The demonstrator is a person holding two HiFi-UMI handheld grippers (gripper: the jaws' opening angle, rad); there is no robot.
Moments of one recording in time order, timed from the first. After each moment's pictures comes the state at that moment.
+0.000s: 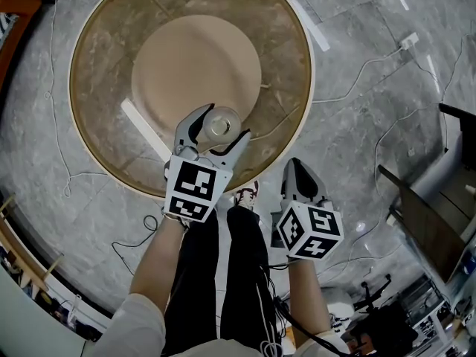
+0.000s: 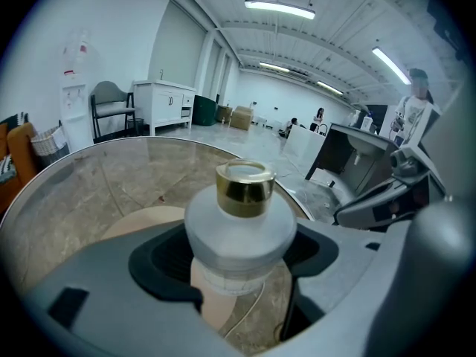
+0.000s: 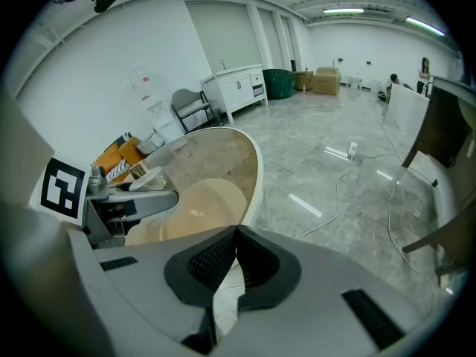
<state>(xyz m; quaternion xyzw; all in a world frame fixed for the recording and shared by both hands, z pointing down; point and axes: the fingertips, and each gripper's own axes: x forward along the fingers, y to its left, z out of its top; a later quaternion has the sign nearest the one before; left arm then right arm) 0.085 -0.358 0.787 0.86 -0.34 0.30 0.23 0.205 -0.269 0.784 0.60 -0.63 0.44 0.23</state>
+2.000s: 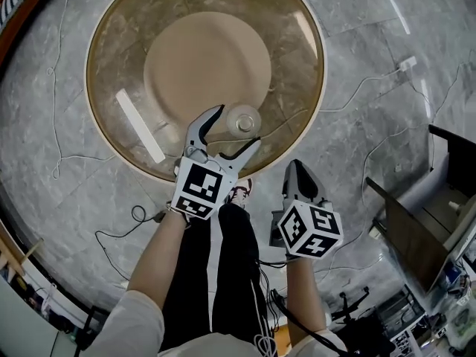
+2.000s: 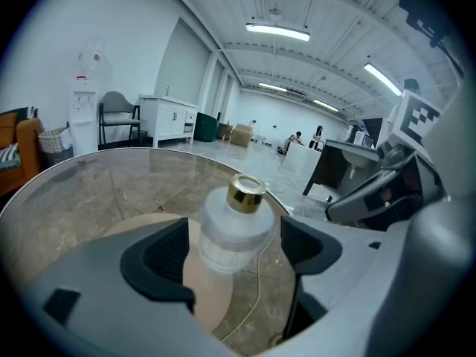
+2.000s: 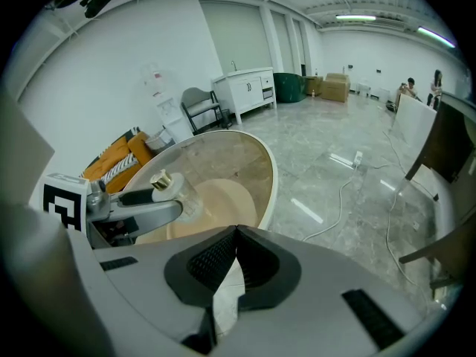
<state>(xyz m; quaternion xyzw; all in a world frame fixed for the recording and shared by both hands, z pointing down) 0.066 -0.329 0.769 0.88 -0.36 0.23 0.21 0.182 -0.258 0.761 0.59 -0.65 0.41 0.24</state>
